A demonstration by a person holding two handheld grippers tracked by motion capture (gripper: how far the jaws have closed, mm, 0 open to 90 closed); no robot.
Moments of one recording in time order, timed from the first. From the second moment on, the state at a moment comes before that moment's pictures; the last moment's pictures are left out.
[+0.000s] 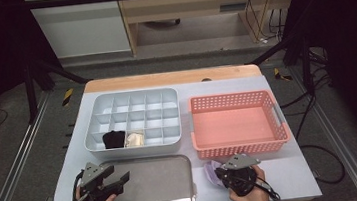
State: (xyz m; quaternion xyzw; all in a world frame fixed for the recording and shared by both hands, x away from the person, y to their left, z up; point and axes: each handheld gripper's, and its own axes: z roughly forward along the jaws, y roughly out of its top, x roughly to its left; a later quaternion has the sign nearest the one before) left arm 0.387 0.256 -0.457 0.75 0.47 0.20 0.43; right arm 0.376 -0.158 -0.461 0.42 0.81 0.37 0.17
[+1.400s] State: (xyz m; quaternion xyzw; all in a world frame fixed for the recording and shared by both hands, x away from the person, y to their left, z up) left arm 0.388 0.256 -0.457 0.75 0.47 0.19 0.42; right arm 0.377 -0.109 -0.475 0.37 0.85 0.33 0.19
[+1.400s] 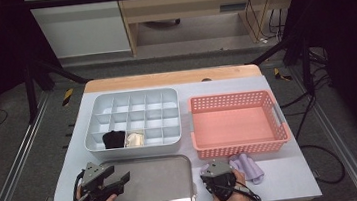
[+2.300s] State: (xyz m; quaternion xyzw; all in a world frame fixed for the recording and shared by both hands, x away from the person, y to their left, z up) left arm 0.382 0.256 -0.446 0.74 0.47 0.18 0.45; right arm 0.376 -0.079 -0.457 0.33 0.83 0.44 0.07
